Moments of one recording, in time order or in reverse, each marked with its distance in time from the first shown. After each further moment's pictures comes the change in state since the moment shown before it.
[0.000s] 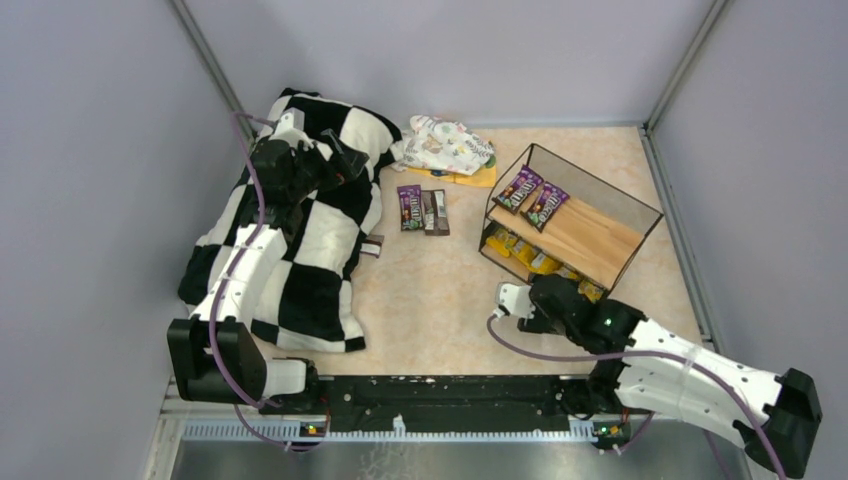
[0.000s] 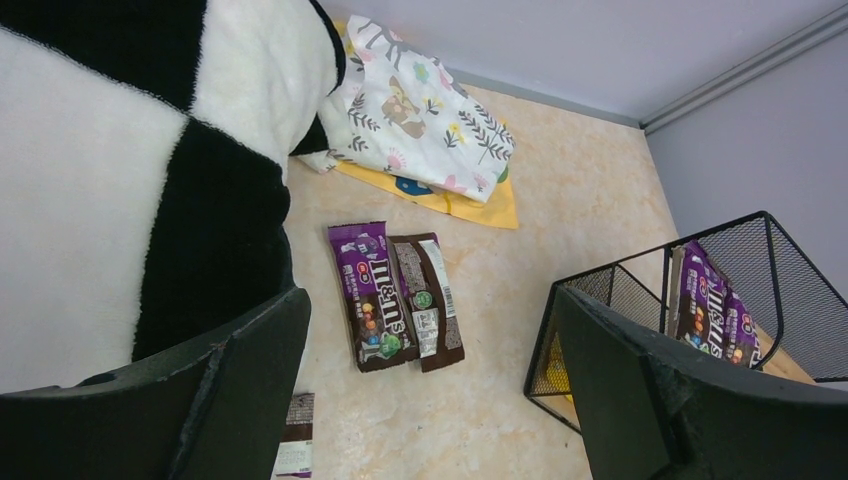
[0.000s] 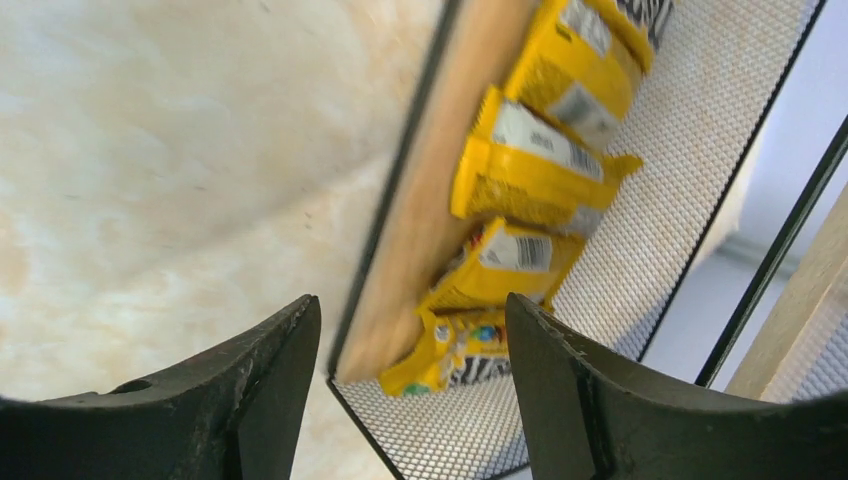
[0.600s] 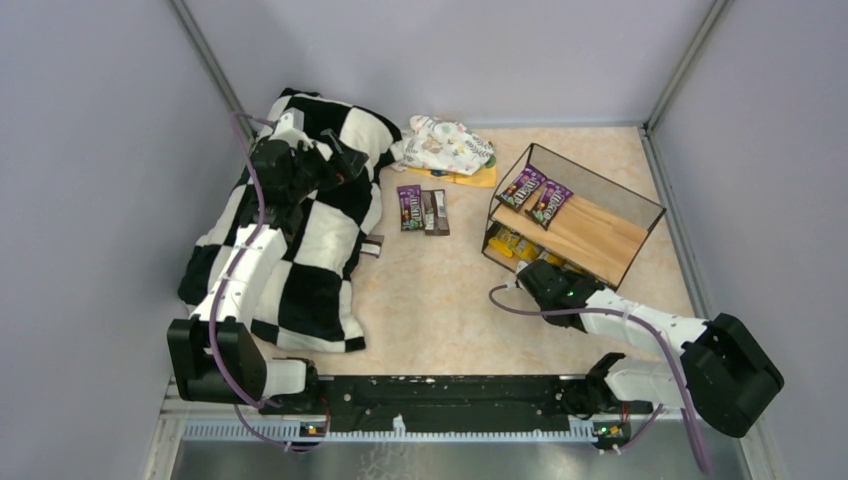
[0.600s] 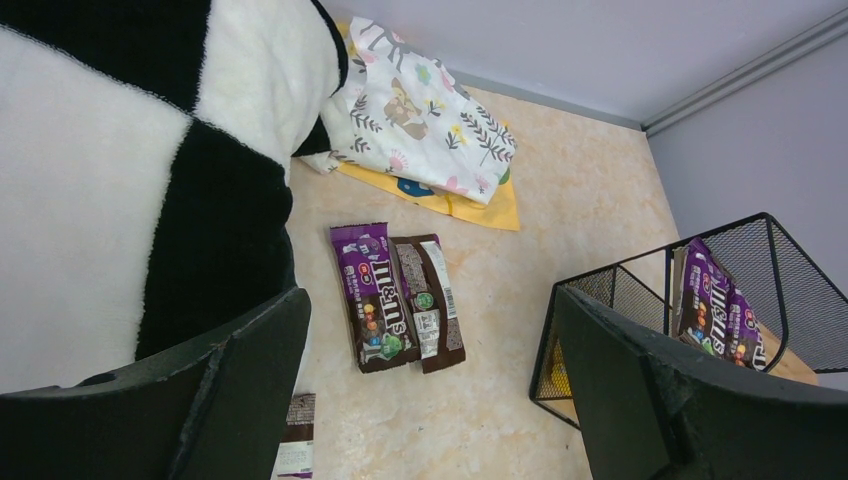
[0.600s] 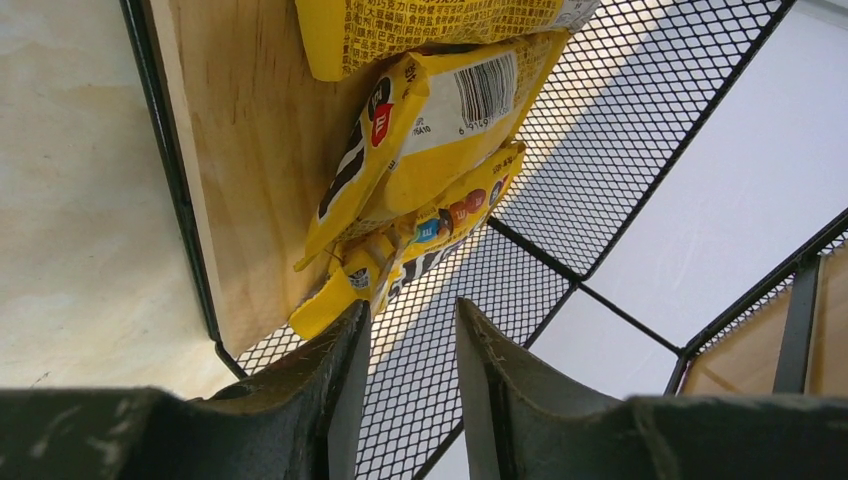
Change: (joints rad) left arm 0.000 0.000 0.000 0.000 -0.005 0.000; right arm -0.204 0.374 -0.028 0.171 0.373 0.004
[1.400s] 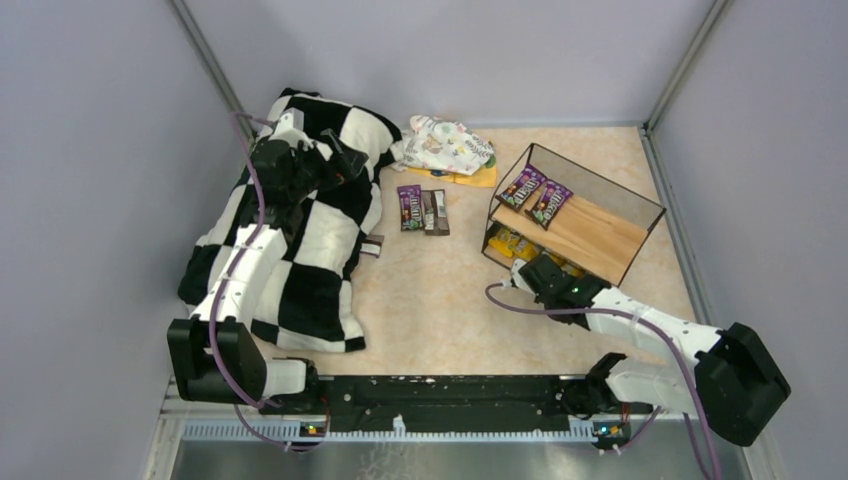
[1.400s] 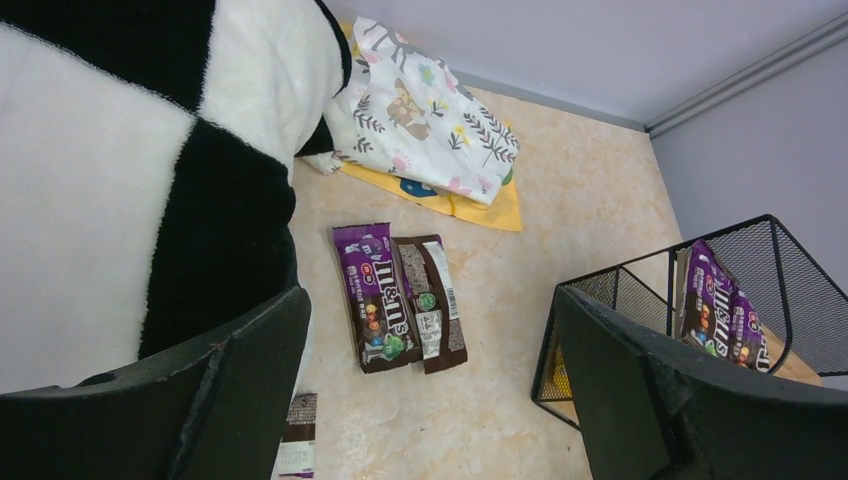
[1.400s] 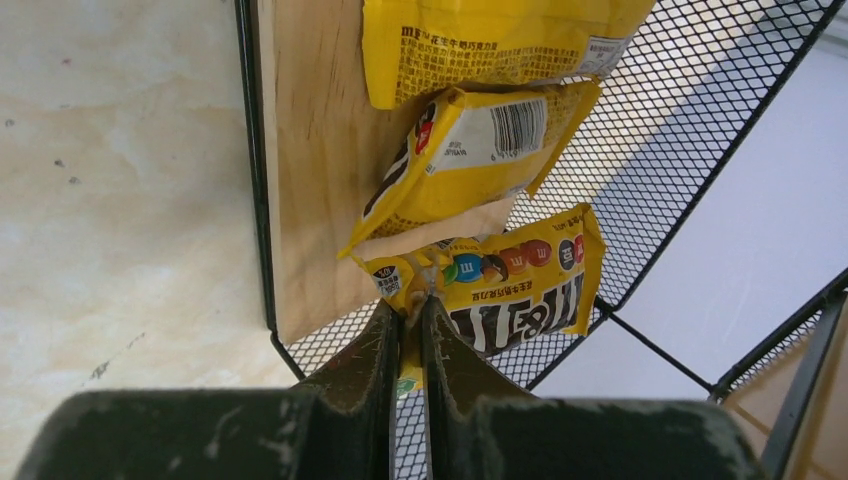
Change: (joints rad) left arm 0.000 0.000 0.000 -0.002 -0.008 0.001; right arm 0.006 -0.068 0.065 -0.122 -0.161 0.041
